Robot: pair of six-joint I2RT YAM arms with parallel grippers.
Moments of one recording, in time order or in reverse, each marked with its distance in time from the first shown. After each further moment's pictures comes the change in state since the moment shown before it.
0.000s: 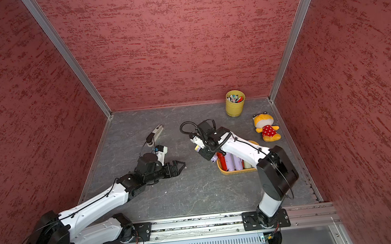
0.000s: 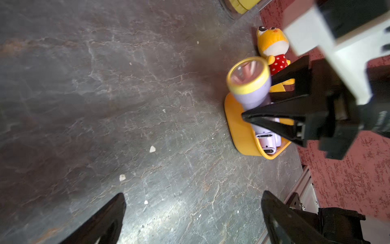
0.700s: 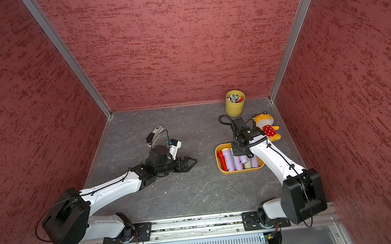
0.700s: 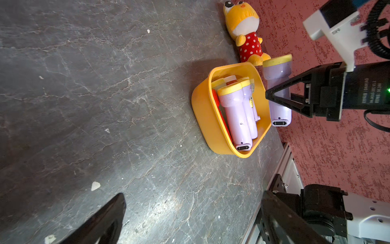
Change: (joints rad) left arm -0.034 0.210 0.113 0.121 0.134 0.055; right arm -0.319 -0.218 -0.191 -0.171 0.193 0.426
